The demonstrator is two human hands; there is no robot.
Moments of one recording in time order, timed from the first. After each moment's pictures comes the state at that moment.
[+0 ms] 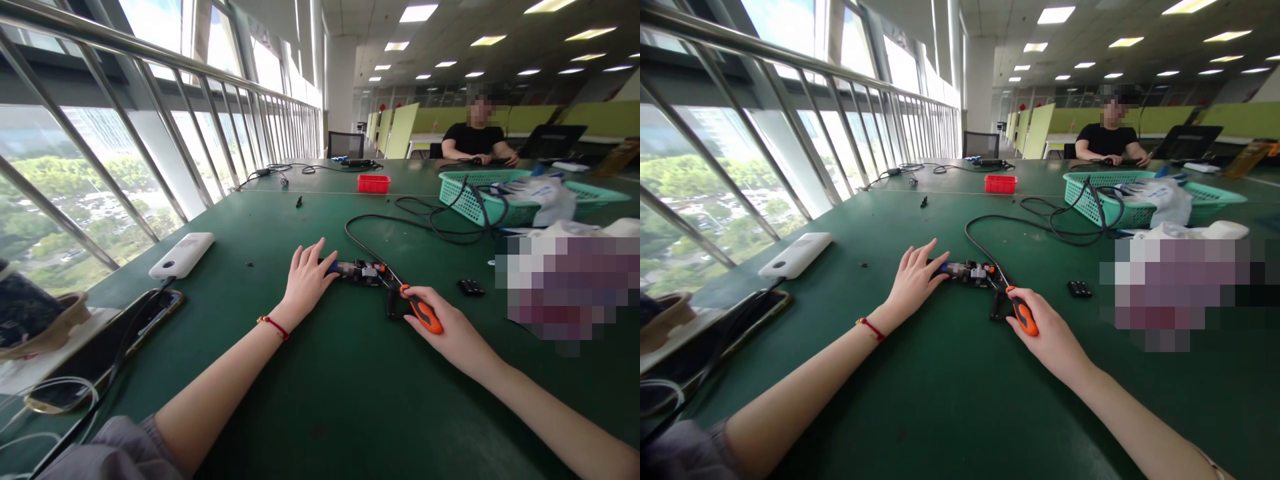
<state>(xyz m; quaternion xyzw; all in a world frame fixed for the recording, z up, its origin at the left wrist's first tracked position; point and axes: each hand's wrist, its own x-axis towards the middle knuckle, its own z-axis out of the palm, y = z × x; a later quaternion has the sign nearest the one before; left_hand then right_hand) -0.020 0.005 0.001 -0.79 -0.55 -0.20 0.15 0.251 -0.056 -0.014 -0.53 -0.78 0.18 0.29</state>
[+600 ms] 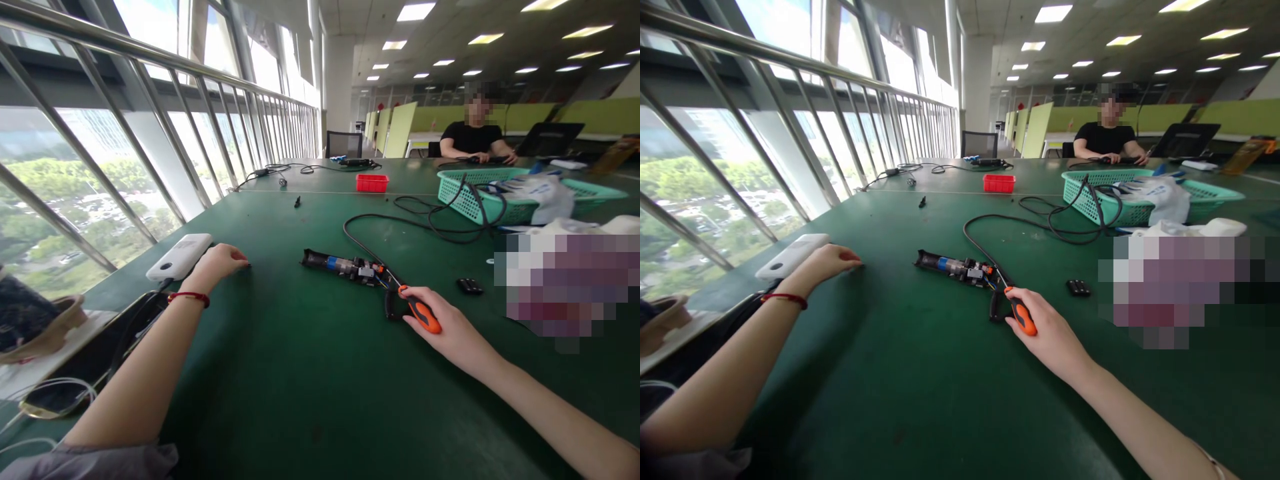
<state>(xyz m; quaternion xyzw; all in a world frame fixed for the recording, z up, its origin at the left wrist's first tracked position) -0.175 0.026 0.059 -0.63 -0.77 -0.07 -0.07 0.254 -0.055 -0.013 -0.52 -0.79 0.17 0.27</state>
